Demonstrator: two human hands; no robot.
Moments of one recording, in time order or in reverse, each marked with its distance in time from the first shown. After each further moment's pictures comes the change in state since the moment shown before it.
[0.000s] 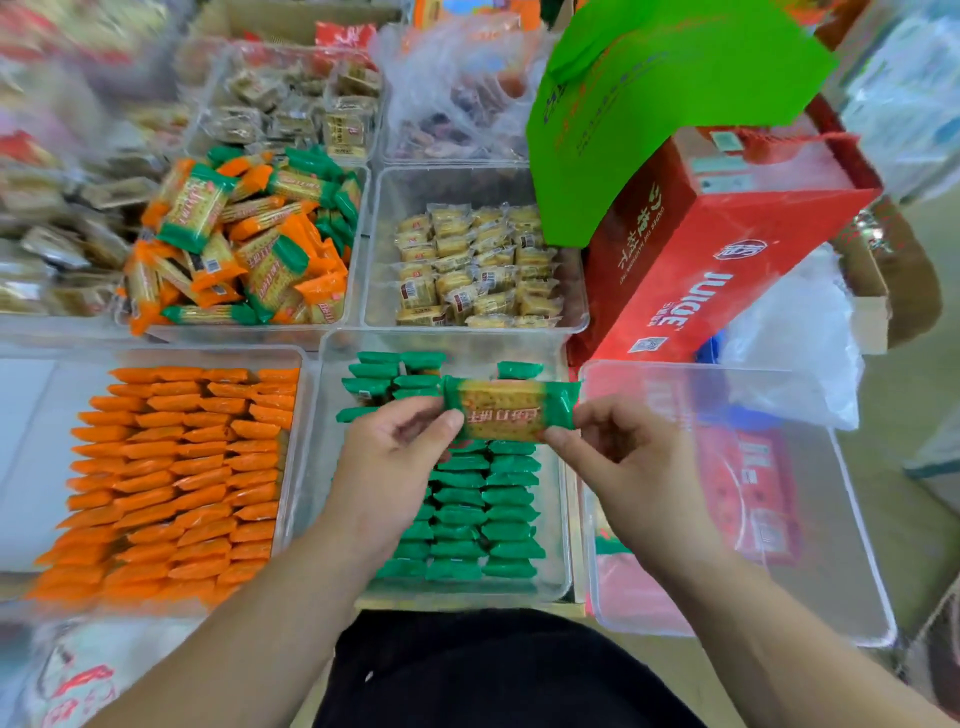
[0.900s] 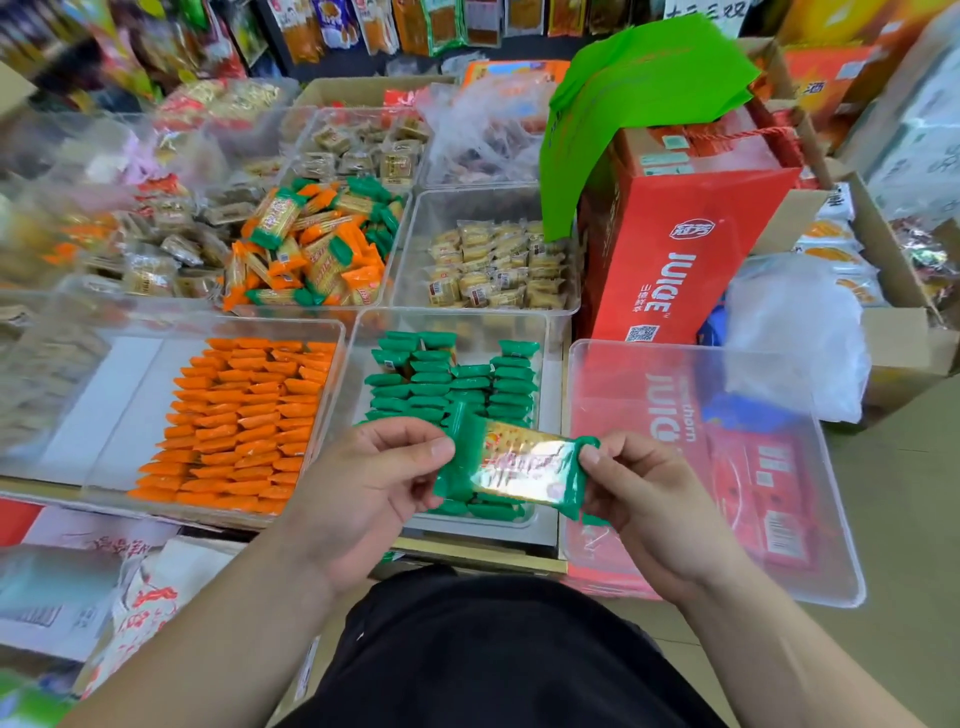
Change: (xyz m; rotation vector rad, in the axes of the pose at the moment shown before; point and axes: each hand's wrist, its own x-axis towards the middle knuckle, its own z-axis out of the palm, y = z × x) left_hand -0.130 0.021 0.012 -0.383 -0.144 -0.191; right_hand -0.083 0.019 -0.066 0.705 -0.337 0.311
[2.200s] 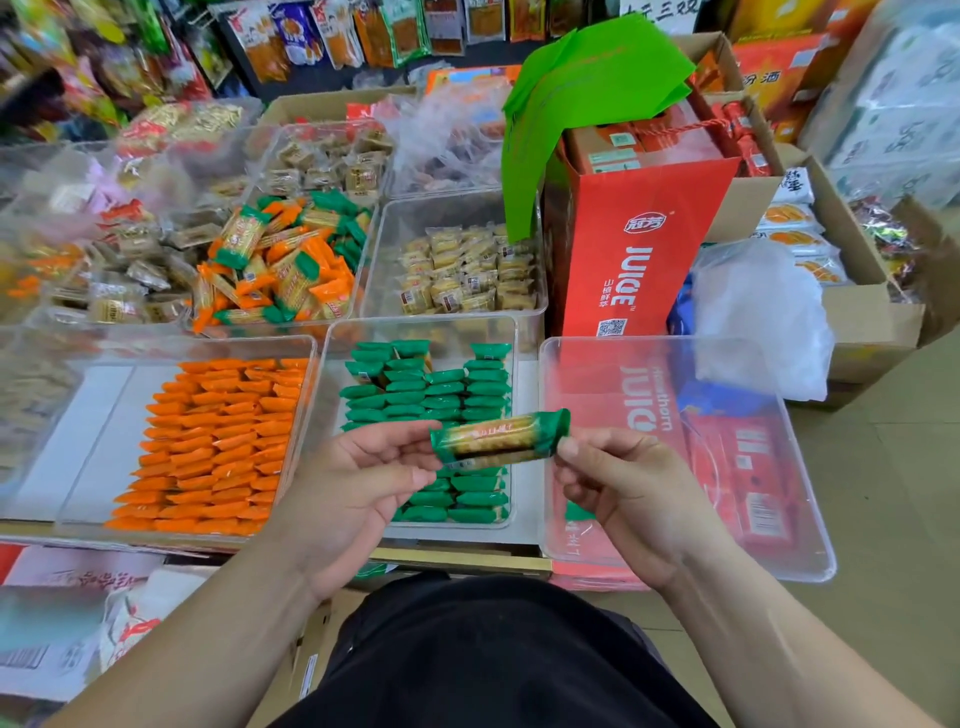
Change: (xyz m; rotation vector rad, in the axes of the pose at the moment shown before) left_hand 0.009 -0.010 0.011 0.020 0.019 0.053; right_hand -0.005 -0.013 -0.006 0.104 0.119 0.045
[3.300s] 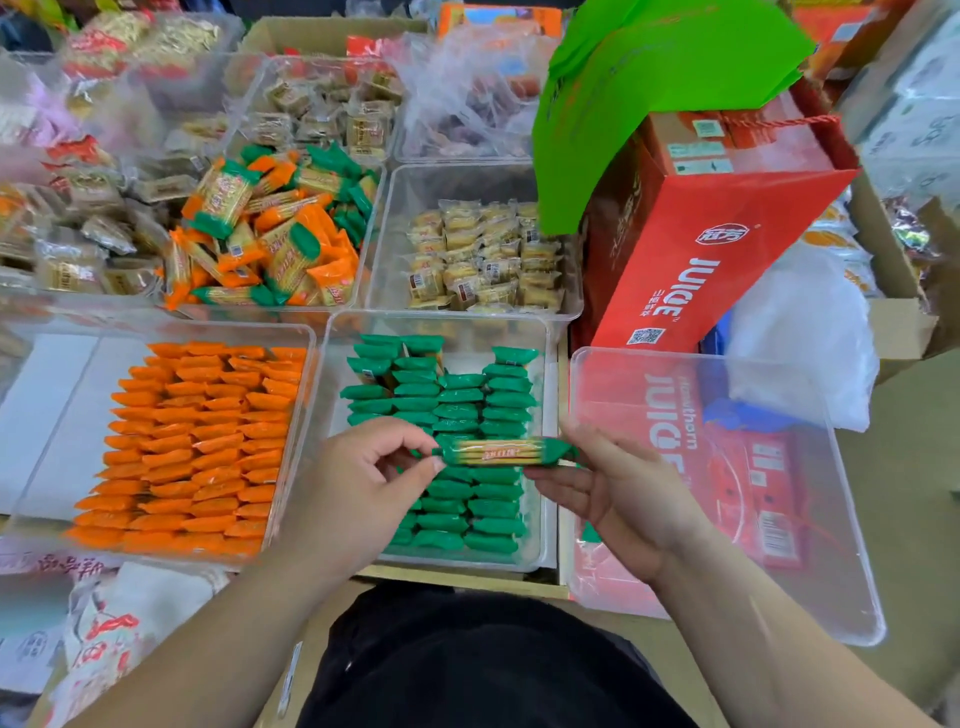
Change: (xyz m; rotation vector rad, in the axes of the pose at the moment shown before) left_hand 0.073 -0.002 -0.052 0.905 0.098 0.360; right_hand 0.074 0.002 0.039 0.007 0.090 0.248
